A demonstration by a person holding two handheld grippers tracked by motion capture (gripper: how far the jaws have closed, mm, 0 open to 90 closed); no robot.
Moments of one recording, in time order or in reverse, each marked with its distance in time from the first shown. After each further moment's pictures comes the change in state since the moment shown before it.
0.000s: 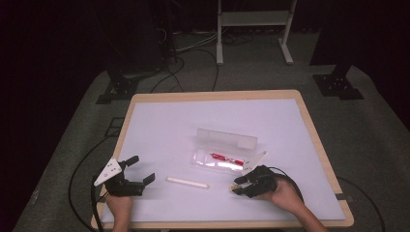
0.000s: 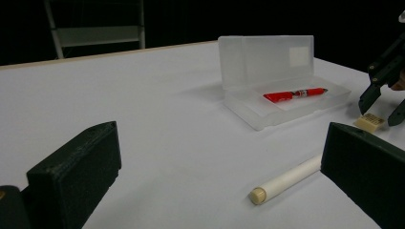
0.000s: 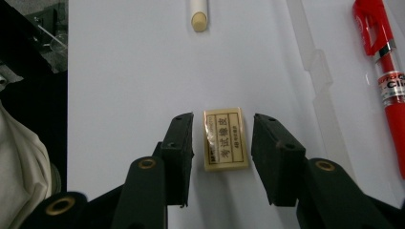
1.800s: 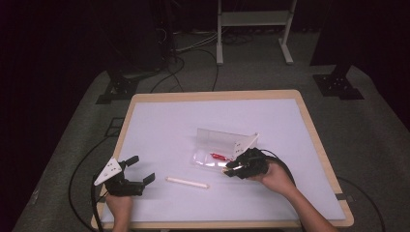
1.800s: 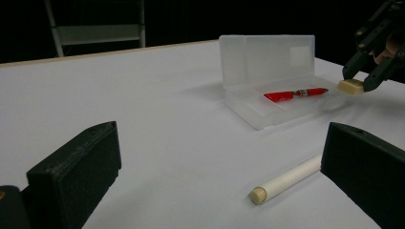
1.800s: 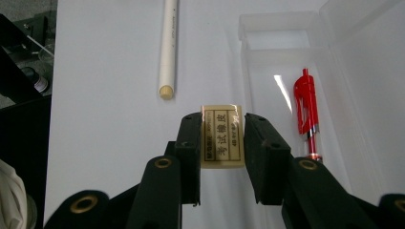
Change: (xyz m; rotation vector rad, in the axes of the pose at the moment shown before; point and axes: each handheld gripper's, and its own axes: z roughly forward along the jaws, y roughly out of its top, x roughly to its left) left arm 0.000 0.000 0.000 0.000 0.002 -0.008; right arm -0.021 0.052 -0.012 -0.022 -0.031 -0.037
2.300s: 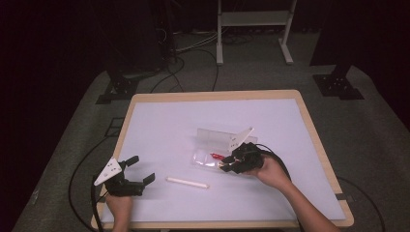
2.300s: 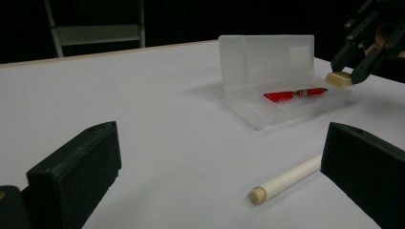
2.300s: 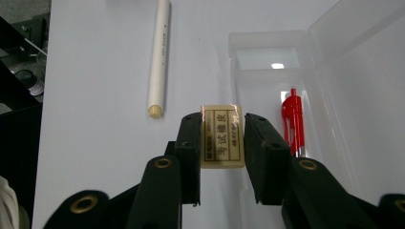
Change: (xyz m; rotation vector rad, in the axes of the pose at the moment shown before) left arm 0.000 0.000 0.000 0.002 -0.002 0.004; right arm -0.009 0.017 0.003 0.001 0.000 -0.001
